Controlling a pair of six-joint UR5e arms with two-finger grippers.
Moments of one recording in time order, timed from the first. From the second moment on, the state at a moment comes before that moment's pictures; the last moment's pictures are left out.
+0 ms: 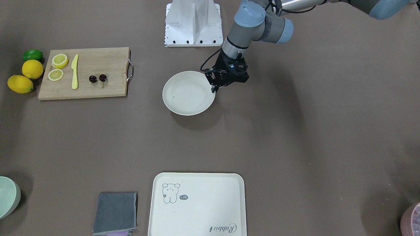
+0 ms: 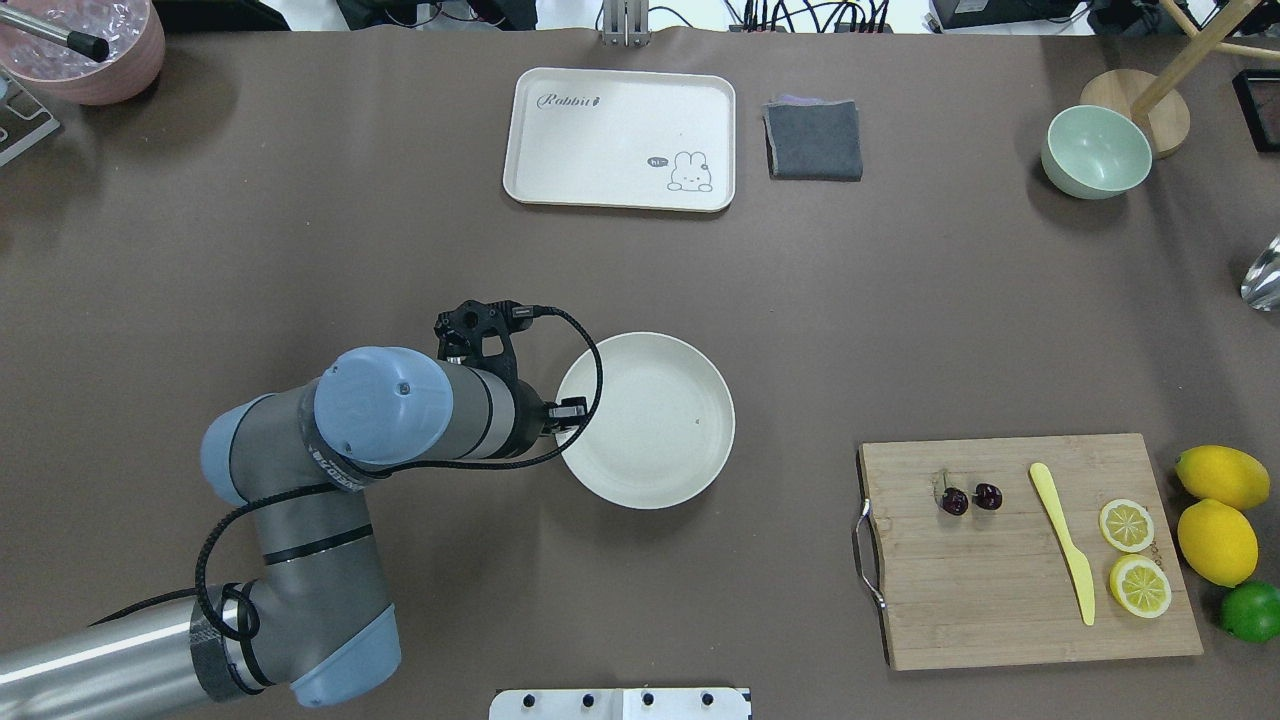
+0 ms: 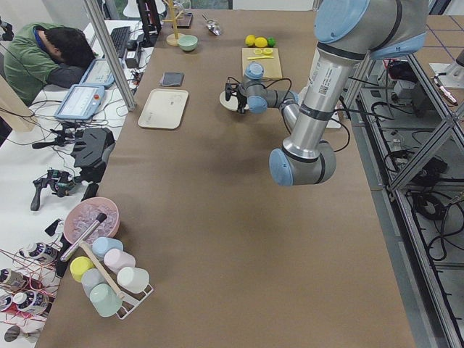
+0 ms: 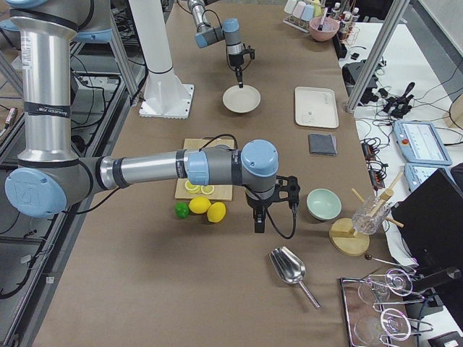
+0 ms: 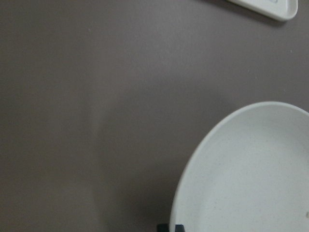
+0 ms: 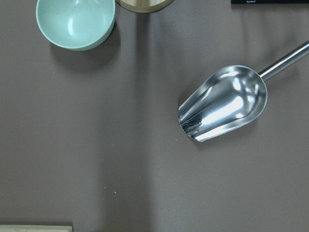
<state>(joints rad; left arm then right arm) -0.39 -2.09 -1.72 -1.99 -1.68 -1.45 1.61 -1.63 1.80 -1.65 2.39 0.03</state>
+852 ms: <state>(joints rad) -0.43 -2.06 -1.70 -2.00 -1.67 -1.45 1.61 -1.63 1.83 -1.66 2.40 0.03</state>
